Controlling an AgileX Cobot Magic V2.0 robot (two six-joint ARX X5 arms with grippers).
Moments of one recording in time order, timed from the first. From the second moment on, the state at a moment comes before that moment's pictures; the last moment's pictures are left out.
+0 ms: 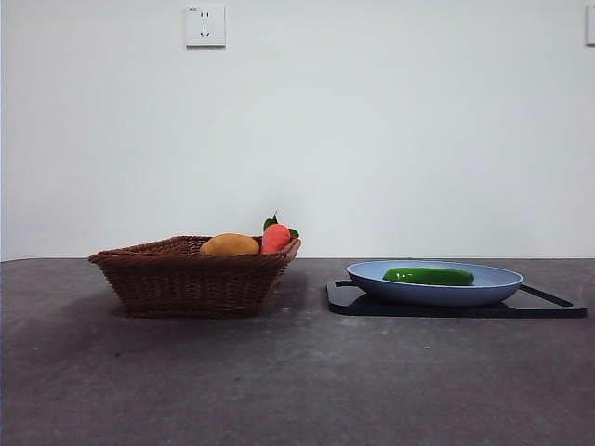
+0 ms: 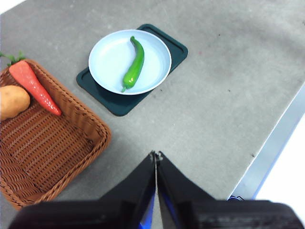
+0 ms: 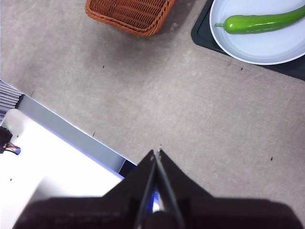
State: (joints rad) left arm -0.84 1.18 1.51 -1.01 -0.02 -0.01; right arm 0.29 1.01 1.41 -1.36 -0.39 -0.04
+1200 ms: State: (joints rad) left arm -0.04 0.49 0.90 -0.07 0.02 0.12; right arm 0.29 1.01 1.41 -1.36 -0.39 -0.04
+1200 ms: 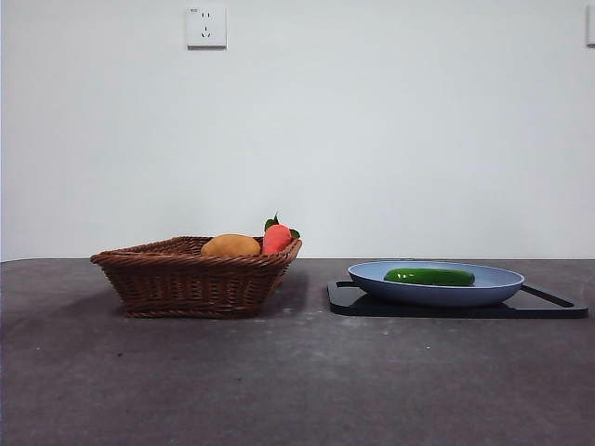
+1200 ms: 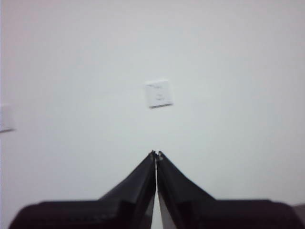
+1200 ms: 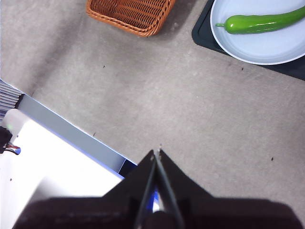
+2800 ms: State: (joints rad) left arm 0.07 0.02 0.02 -0.09 0.03 -0.11; right arm 0.29 1.01 1.41 -1.36 -0.39 -0.04
